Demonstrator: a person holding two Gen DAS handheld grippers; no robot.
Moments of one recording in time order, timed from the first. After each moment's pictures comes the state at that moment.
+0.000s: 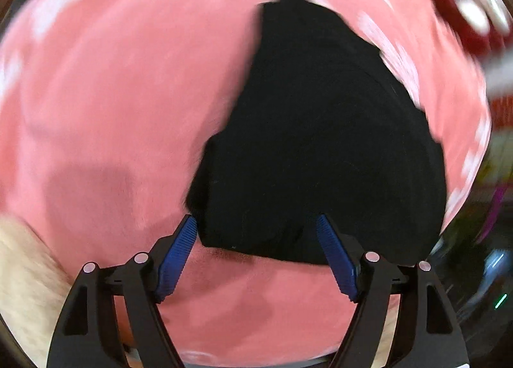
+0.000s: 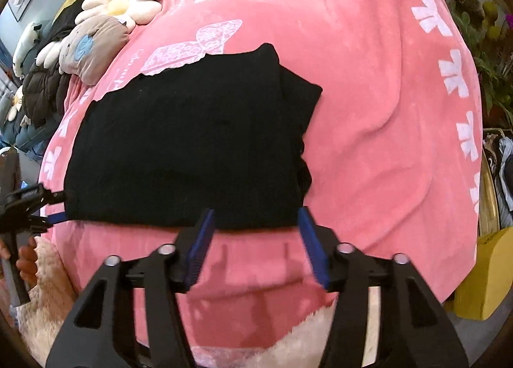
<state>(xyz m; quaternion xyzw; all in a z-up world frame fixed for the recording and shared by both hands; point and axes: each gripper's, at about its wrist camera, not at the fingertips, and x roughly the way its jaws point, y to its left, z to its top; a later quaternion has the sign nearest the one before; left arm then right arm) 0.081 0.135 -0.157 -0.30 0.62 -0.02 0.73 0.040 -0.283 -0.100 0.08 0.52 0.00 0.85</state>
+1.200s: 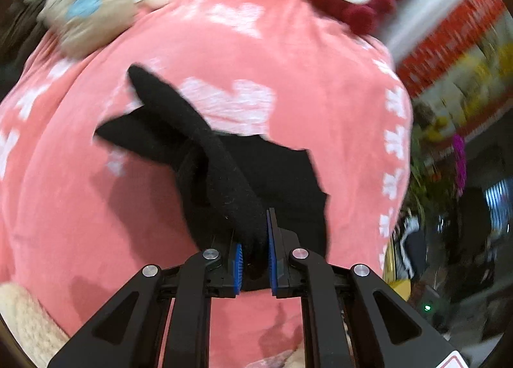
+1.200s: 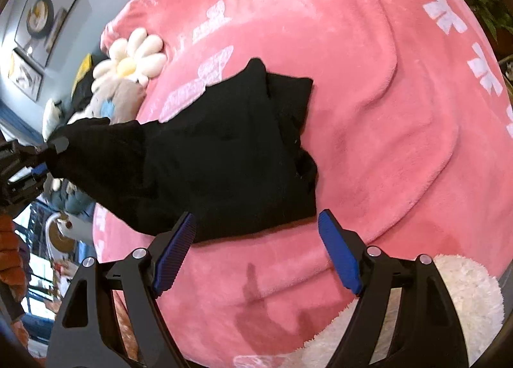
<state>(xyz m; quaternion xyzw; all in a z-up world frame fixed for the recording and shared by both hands) 0.091 -0.037 0.020 -0.16 0.50 -0.17 0.84 0.012 -0.326 -0.118 0.27 0.45 0.04 0.85</state>
